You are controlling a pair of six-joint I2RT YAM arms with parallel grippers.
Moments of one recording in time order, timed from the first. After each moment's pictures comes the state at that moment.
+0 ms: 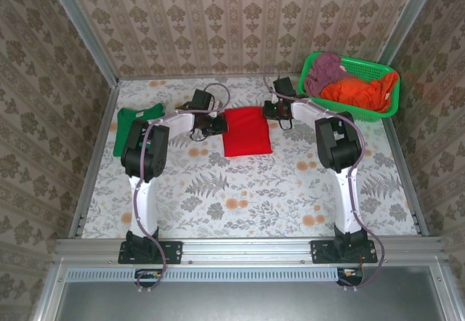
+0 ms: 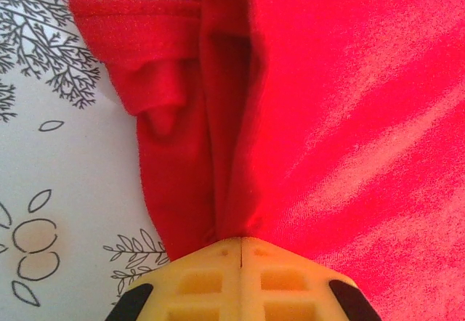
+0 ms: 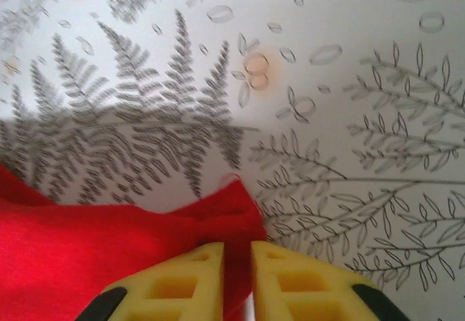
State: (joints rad) left arm -0.40 2.15 1.47 -0.34 0.42 -0.40; right arm 0.26 2.31 1.74 -0.38 -0.17 0.35
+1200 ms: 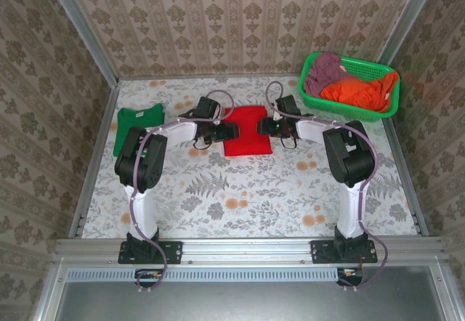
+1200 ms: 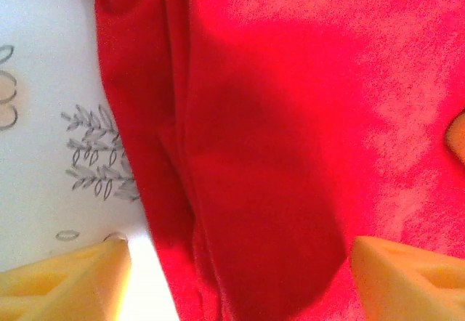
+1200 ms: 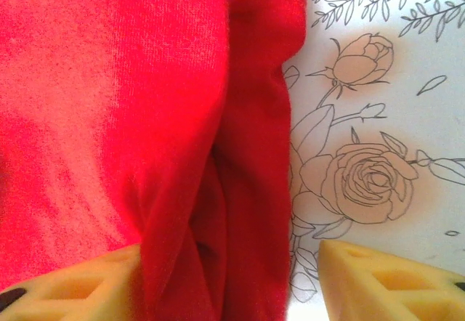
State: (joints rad) left arm -0.49 2.01 1.32 -0.29 0.31 -0.51; right arm 0.31 2.05 1.29 -0.14 -0.22 0.42
